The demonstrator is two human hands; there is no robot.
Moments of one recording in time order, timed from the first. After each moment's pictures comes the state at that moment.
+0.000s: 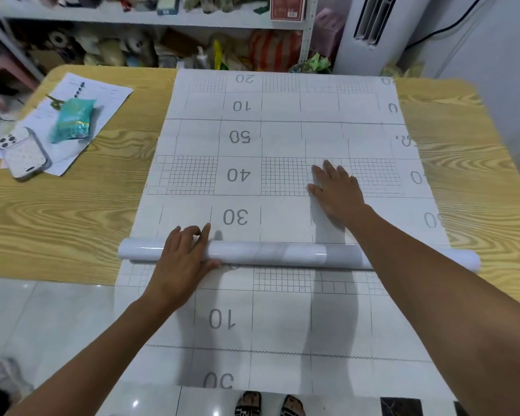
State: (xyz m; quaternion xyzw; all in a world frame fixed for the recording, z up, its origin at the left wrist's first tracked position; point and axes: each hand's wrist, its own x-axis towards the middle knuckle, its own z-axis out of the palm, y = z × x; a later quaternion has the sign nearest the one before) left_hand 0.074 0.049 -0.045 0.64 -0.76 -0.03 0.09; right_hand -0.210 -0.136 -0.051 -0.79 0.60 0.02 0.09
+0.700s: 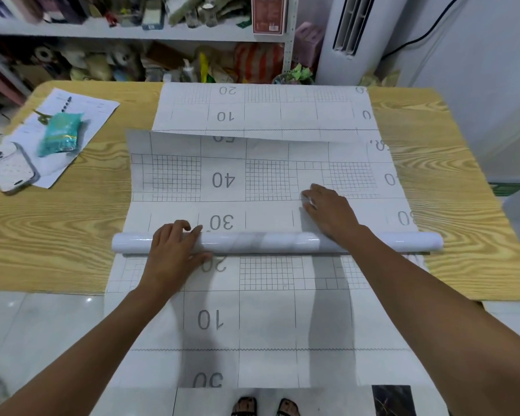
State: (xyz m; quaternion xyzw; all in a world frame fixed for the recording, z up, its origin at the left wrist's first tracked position) left_hand 0.069 0.028 -0.040 0.68 -0.73 -0.04 0.07; right_hand -0.235 -0.098 -0.031 -0.78 0.59 -0.05 0.18
